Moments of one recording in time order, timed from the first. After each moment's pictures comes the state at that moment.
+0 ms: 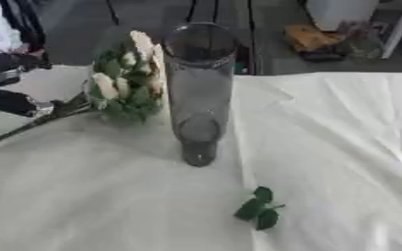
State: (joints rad) left arm -1.02 0.77 -0.16 -1.10 -0.91 -0.10 -0.55; right arm -0.34 -0.31 0.04 -1.99 0.32 -0.42 -0.73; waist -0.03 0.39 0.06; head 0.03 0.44
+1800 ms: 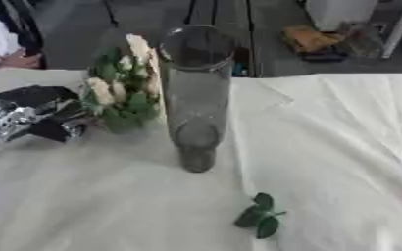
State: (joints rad) left arm -1.06 0.68 -0.15 -0.93 -1.04 -0.10 -0.47; right arm -0.35 -0.30 0.06 -1.99 0.31 -0.41 -0.73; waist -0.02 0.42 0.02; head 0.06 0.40
